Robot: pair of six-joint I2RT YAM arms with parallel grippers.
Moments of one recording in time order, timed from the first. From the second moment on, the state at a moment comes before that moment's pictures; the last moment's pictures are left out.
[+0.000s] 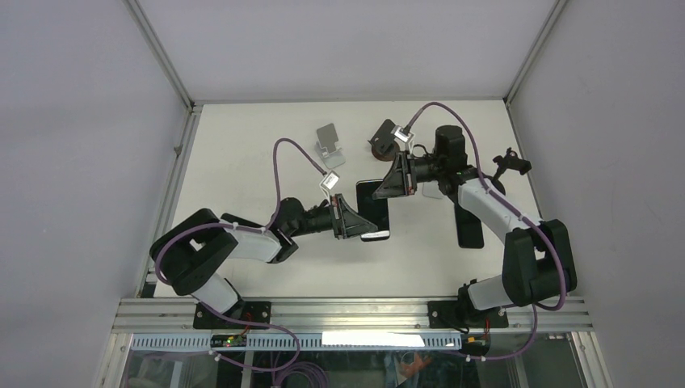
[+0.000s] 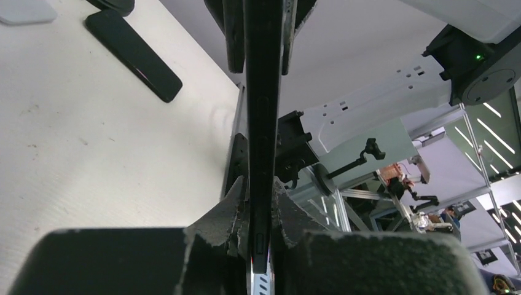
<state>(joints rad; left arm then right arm) -0.82 1.57 0.46 1.27 0.50 -1.00 0.30 1.42 0.90 0.14 -1.39 0.48</state>
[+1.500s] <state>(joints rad) -0.72 0.73 0.55 -0.04 0.15 -0.45 0.11 1.72 1.54 -0.69 -1.00 -0.35</state>
